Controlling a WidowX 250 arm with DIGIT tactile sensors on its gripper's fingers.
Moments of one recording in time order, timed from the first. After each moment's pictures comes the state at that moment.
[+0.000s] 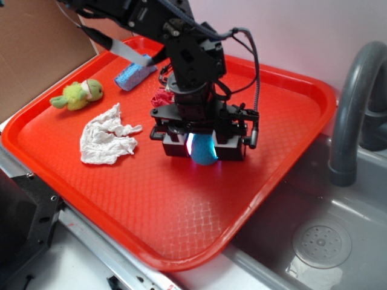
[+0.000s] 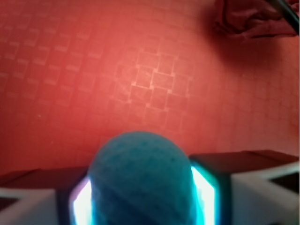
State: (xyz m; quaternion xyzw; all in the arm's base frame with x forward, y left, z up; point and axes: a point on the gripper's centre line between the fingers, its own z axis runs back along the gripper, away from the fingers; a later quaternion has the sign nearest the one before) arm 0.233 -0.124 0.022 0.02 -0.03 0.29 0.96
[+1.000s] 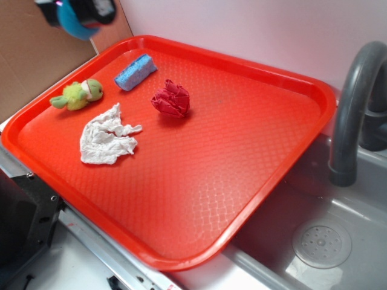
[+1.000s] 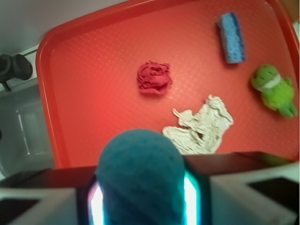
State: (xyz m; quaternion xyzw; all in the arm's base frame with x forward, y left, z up) arm 0.191 -0.029 0.197 -0.11 0.01 0.13 0.99
